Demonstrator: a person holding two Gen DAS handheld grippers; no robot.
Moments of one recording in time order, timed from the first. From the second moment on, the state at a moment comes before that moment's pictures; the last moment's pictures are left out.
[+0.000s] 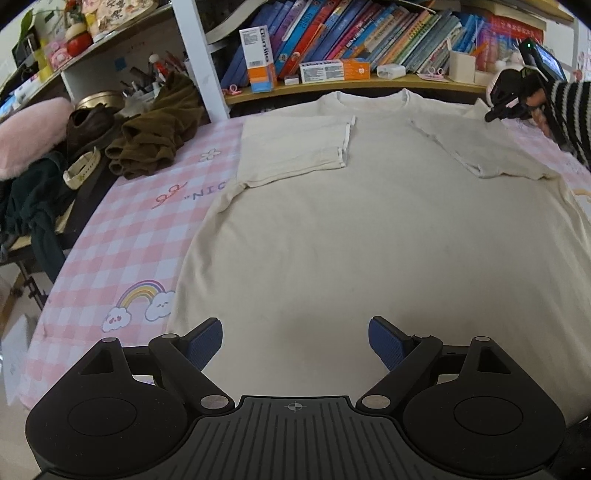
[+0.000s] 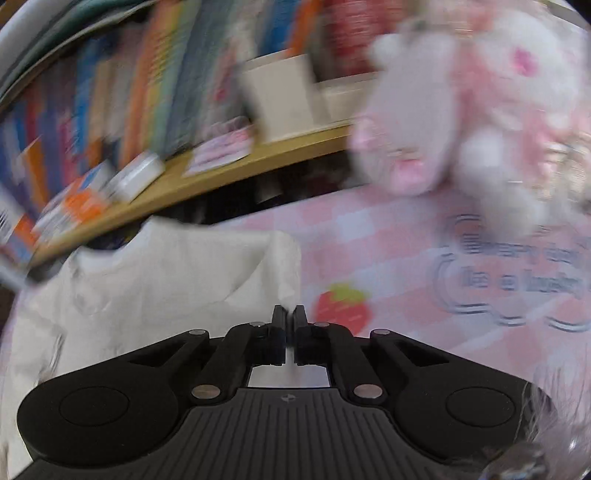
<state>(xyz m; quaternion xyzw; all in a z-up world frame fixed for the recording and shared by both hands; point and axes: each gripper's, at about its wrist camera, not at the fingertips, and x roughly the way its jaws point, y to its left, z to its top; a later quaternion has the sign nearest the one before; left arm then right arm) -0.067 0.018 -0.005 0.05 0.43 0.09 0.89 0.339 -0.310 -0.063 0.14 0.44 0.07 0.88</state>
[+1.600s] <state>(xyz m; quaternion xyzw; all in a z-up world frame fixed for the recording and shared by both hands) -0.119 0.098 -0.018 -0.01 0.42 0.20 0.88 0.027 -0.339 -0.046 -0.02 0.41 0.15 0.90</state>
